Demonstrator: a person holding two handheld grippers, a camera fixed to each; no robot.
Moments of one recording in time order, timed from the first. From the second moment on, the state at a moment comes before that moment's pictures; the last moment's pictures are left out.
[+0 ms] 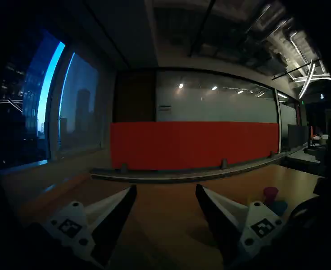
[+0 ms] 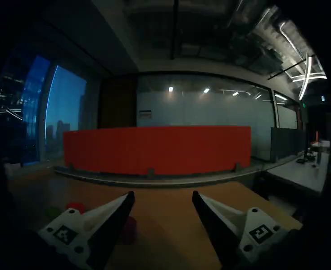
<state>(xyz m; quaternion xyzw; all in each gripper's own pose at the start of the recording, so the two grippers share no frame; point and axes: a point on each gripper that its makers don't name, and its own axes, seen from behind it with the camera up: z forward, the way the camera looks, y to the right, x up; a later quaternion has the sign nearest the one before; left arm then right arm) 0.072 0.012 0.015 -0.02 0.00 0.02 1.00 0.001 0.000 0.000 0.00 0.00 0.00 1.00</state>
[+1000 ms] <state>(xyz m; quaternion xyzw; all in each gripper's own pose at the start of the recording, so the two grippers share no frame) 0.191 0.045 0.040 -0.08 -0.01 0.03 1.00 0.089 -0.013 0.012 0.03 -0.01 -0.01 1.00</state>
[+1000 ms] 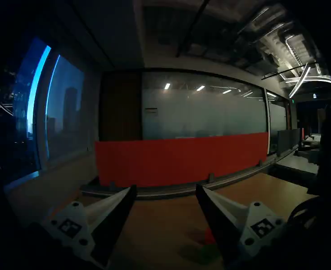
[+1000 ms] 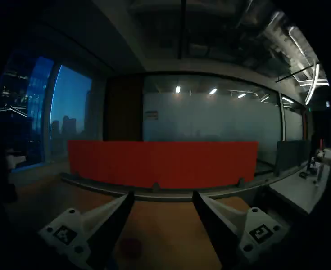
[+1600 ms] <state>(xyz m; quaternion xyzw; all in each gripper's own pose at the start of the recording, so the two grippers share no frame) 0.195 0.101 0.032 -0.21 -0.02 0.02 0.98 0.103 -0.066 -0.006 0.19 -0.02 0.03 0.98</state>
